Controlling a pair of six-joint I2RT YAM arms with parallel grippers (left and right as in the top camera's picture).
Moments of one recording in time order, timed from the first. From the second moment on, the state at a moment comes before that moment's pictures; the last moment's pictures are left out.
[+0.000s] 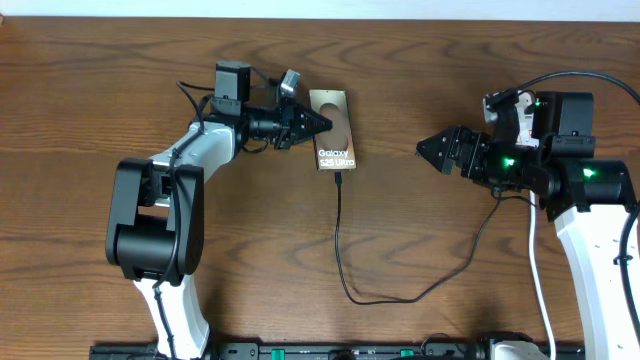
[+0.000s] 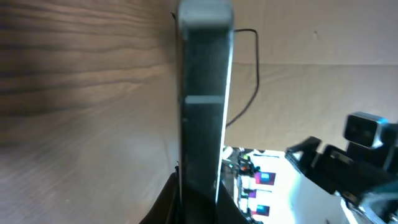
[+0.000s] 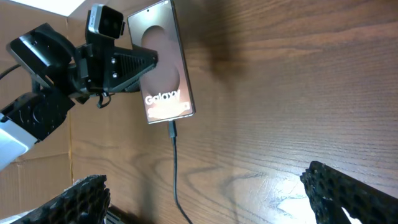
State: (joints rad) left arm -0.15 2.04 1.25 0.01 1.26 -0.73; right arm 0.00 1.29 1.22 -0.93 -0.63 0.35
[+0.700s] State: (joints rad) left arm -0.22 2.01 1.31 -0.46 0.86 -0.48; right arm 0.00 1.29 1.22 -0.93 -0.62 0.33
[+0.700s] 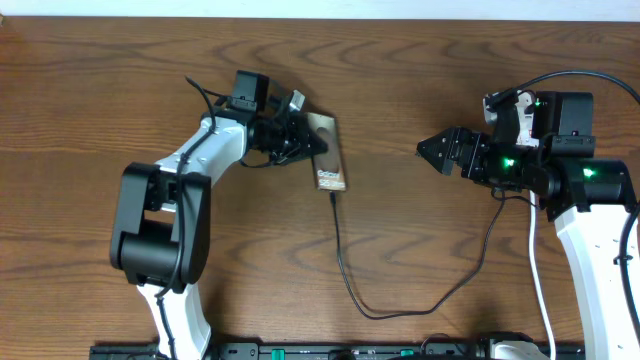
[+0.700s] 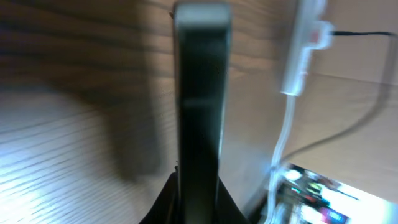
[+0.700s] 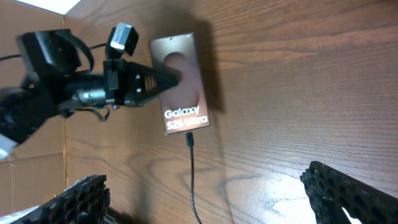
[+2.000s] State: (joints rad) left arm -0.29 2.09 1.47 -0.69 0.73 -0.20; right arm 0.00 1.29 1.22 -0.97 -0.61 0.33
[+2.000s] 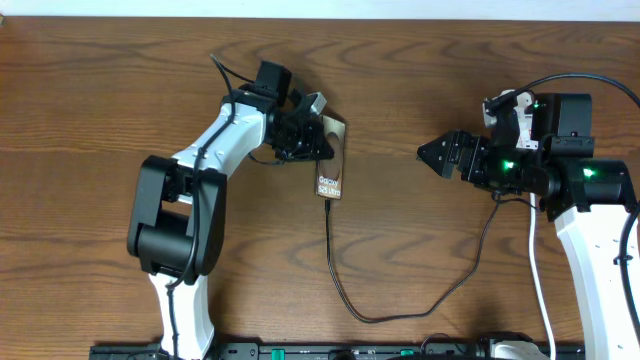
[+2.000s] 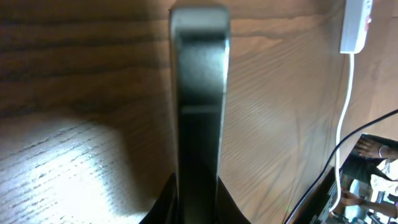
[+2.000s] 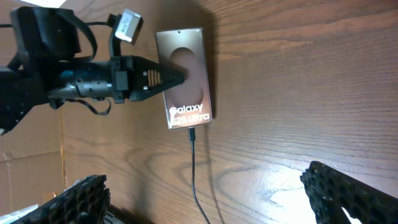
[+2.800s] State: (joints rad) left arm -0.29 2.14 1.47 -0.69 0.70 -0.22; right arm 0.00 1.29 1.22 -0.98 -0.60 0.32
